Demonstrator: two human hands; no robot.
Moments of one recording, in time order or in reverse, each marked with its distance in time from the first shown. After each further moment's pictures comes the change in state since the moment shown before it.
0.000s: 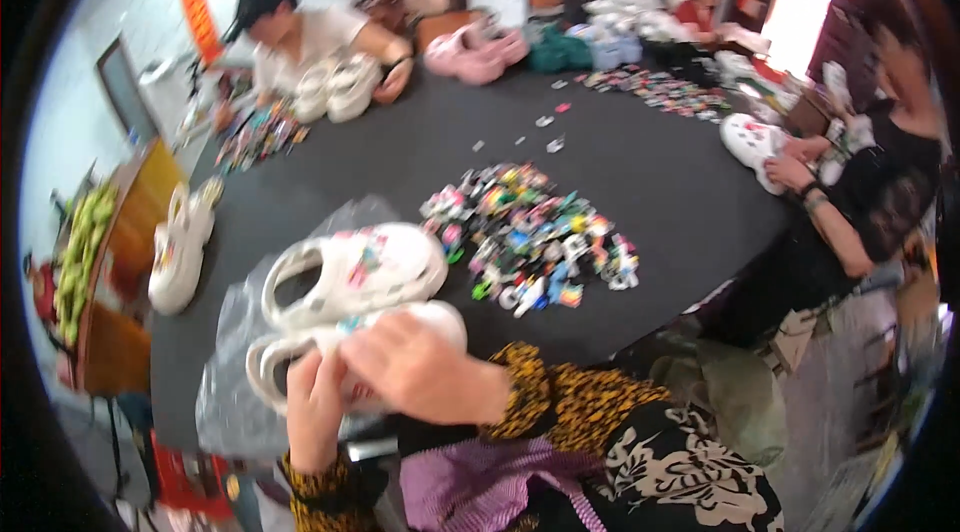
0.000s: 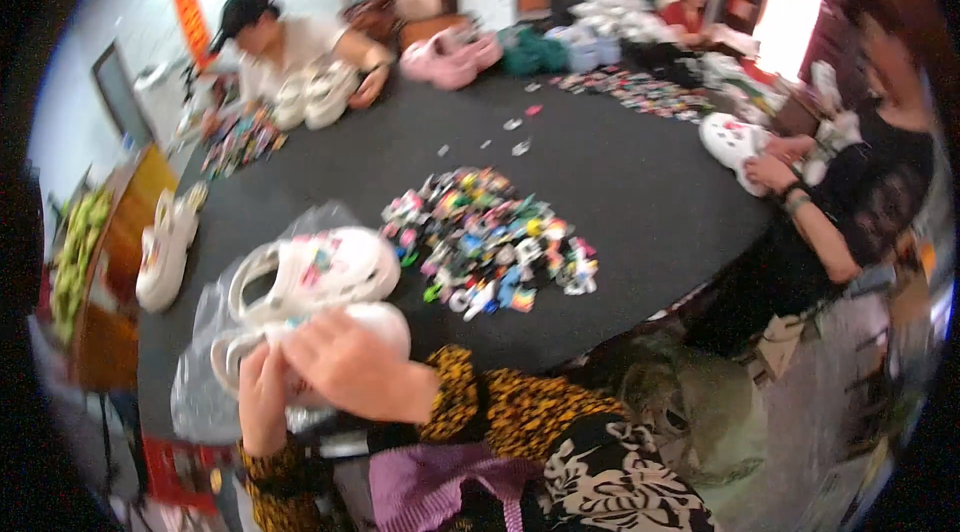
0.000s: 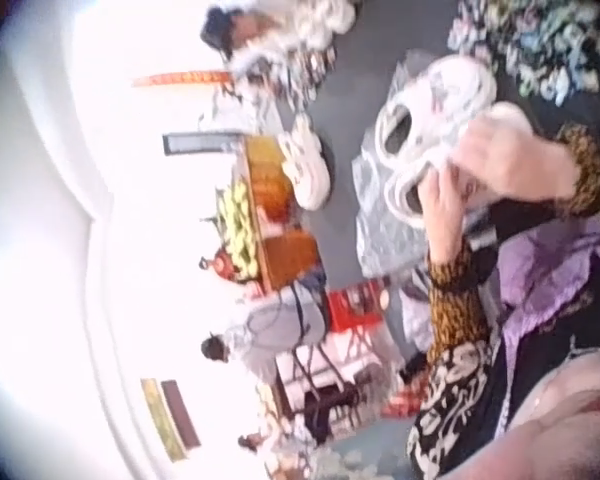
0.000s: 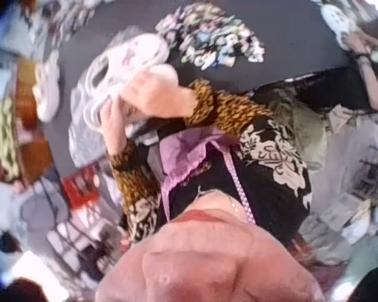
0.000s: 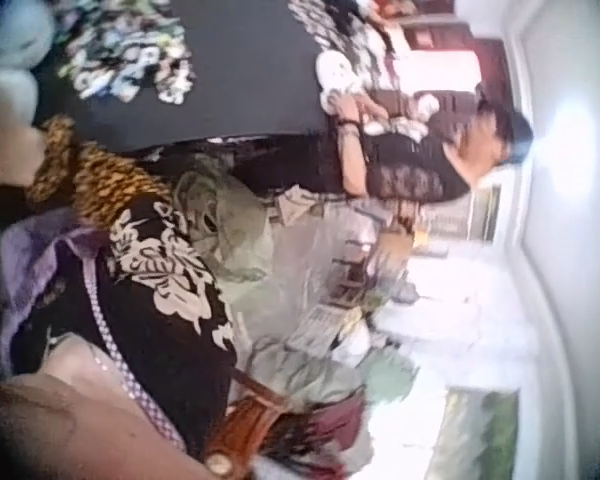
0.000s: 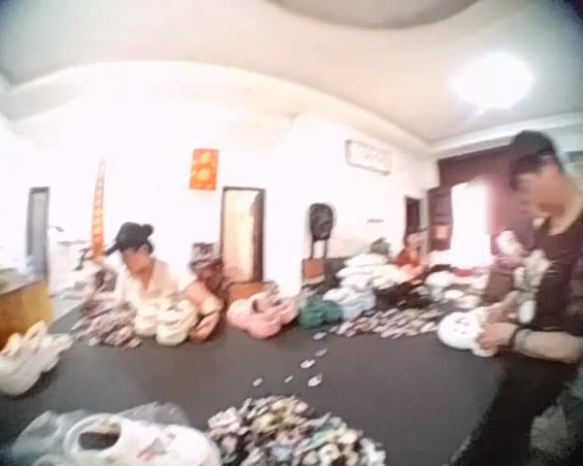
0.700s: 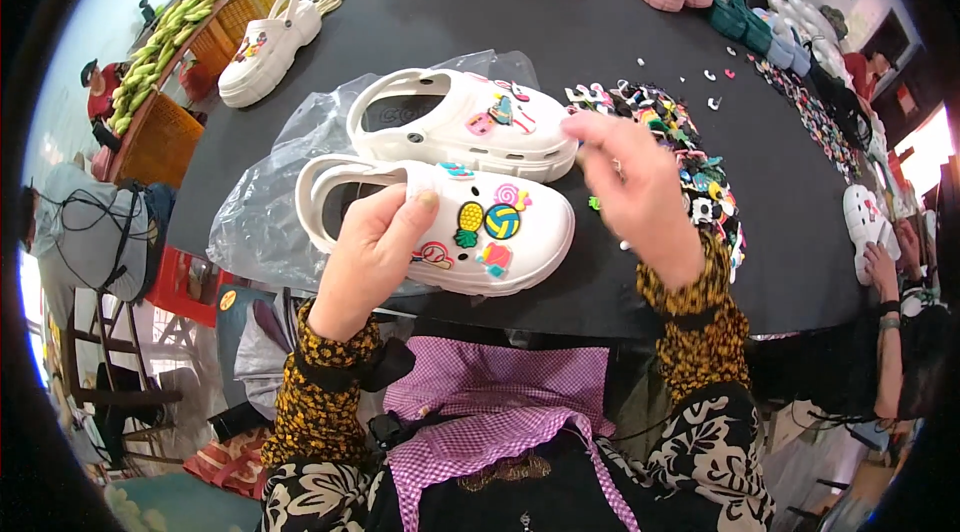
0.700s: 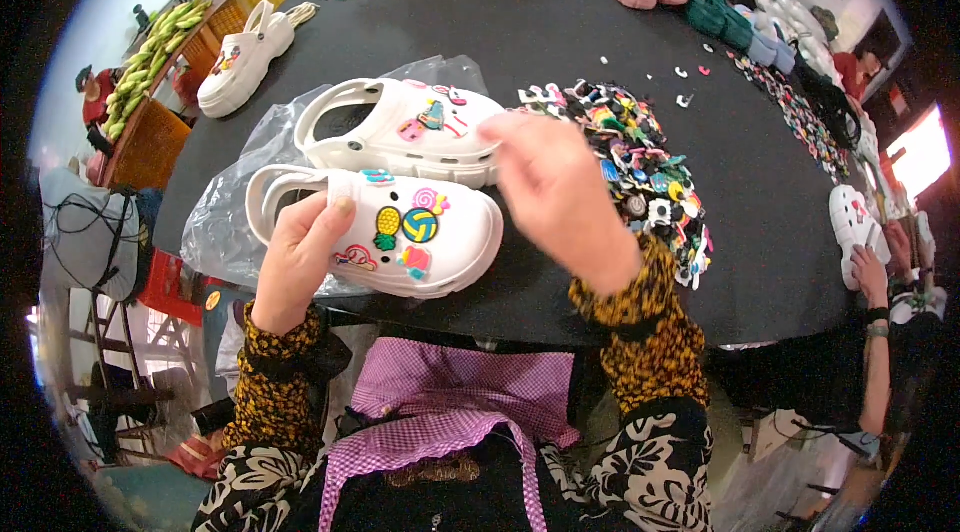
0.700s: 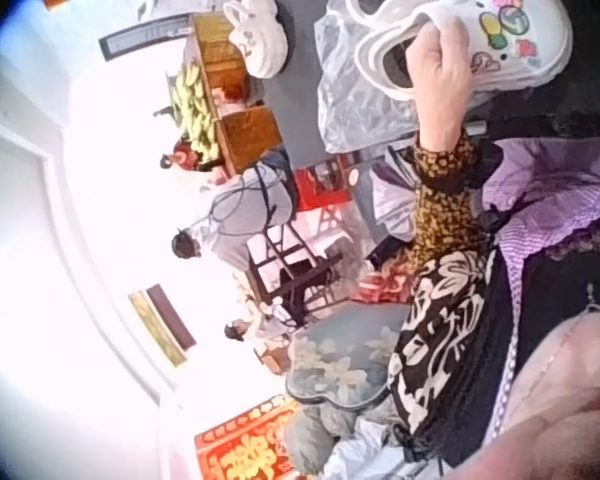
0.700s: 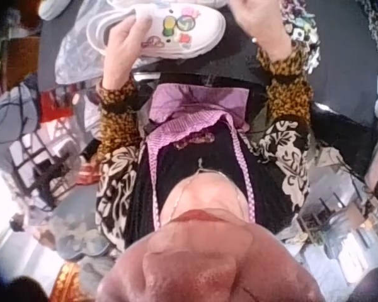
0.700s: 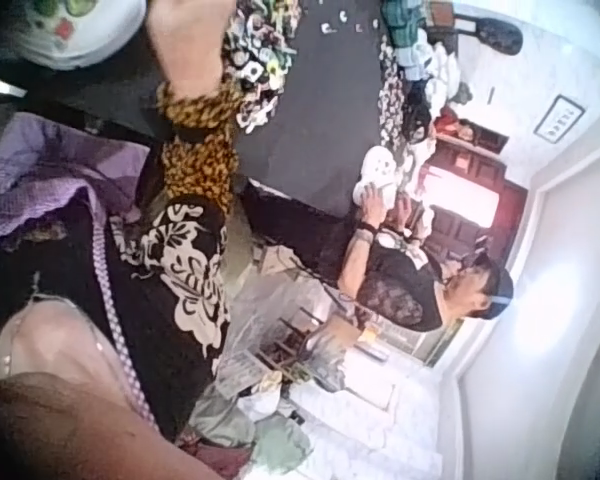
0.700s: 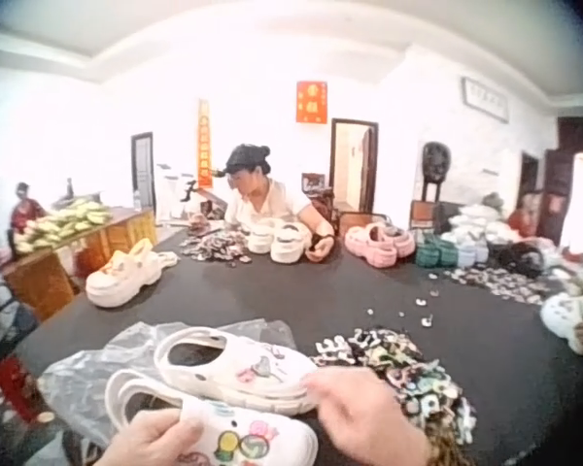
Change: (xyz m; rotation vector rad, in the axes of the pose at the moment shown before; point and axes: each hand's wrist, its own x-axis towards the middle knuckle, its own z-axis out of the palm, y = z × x) left_hand -0.009 0.001 0.005 -0.090 0.045 -0.005; right_hand -0.011 0.093 -0.028 0.275 0.022 0.226
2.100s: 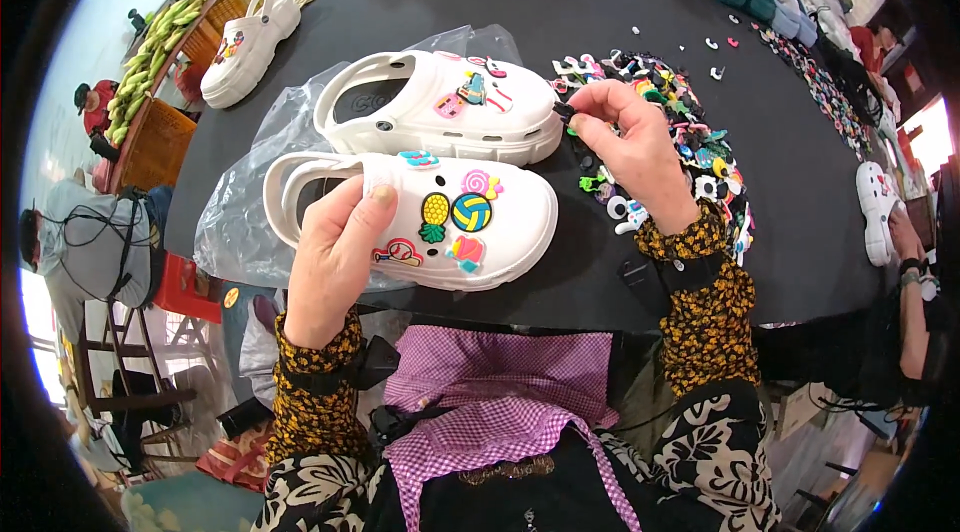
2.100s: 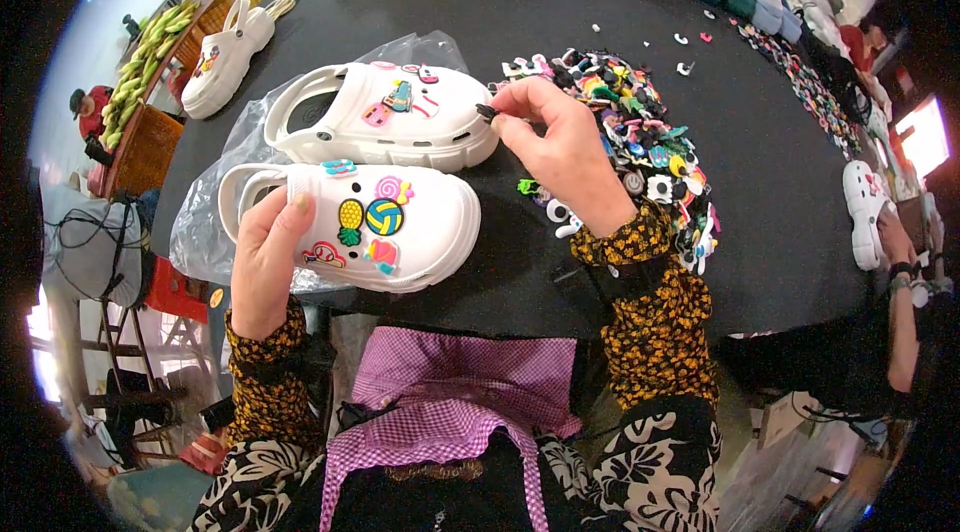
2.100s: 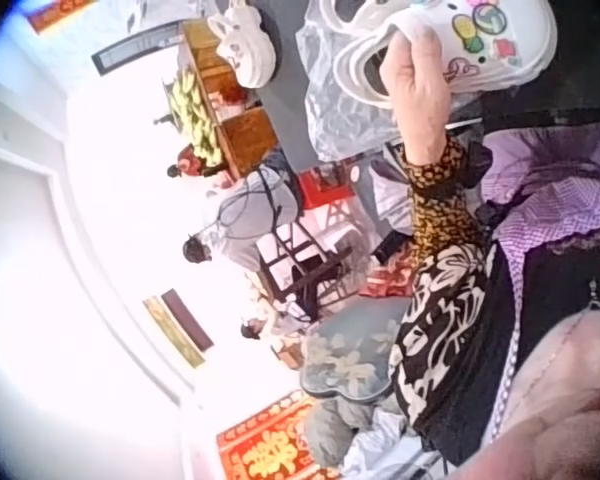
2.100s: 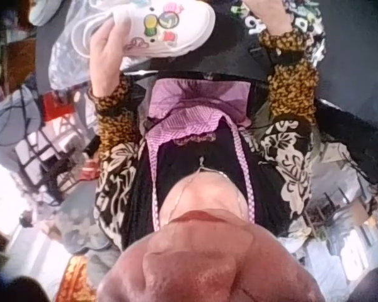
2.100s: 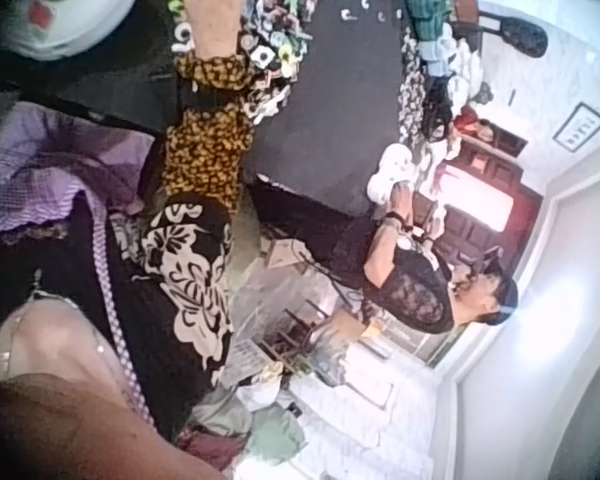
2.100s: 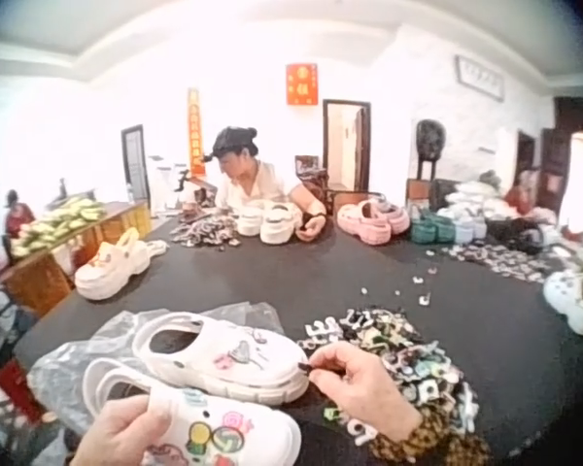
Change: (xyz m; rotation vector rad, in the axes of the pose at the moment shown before) left_hand -0.004 0.012 0.005 0.041 0.034 -0.034; right_hand -0.009 0.051 0.000 0.483 -0.095 0.467
